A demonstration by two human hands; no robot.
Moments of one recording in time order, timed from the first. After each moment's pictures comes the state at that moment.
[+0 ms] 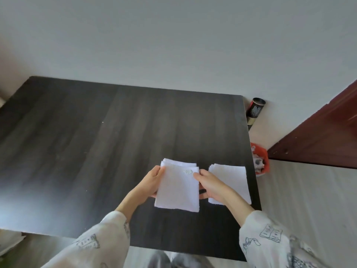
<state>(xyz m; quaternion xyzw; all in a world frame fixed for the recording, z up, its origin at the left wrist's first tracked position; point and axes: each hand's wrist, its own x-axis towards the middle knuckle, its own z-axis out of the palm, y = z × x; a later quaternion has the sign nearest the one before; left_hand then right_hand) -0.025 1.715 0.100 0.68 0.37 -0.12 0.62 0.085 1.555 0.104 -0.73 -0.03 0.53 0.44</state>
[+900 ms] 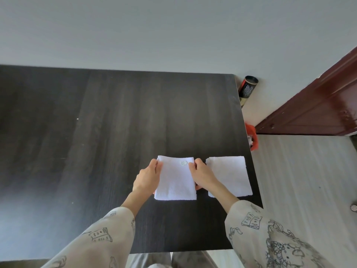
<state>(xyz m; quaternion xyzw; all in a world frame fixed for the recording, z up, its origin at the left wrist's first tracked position) 0.008 1.742 0.050 0.83 0.36 -0.17 0.38 0.103 1.594 0.054 -0.89 -0.07 0.38 0.23</state>
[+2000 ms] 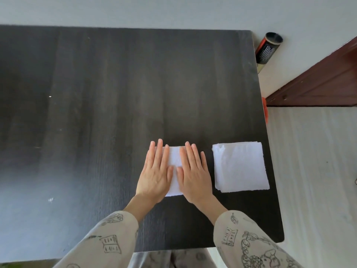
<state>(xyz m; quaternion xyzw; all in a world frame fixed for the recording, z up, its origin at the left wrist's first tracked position) 0.000 1.724 -0.043 0.99 0.07 -0.11 0.10 0.059 1.591 -0.033 -0.95 -0.31 0.07 0.05</state>
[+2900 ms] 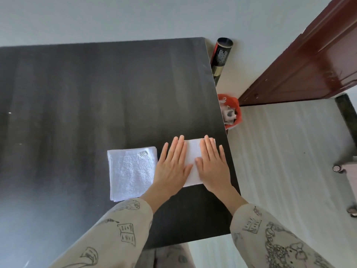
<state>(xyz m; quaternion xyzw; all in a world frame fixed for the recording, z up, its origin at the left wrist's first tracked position) 0.075 1.598 -0.008 1.00 0.00 -0.08 0.05 0.129 1.455 -0.009 -0.97 -0.22 0.11 0.01</state>
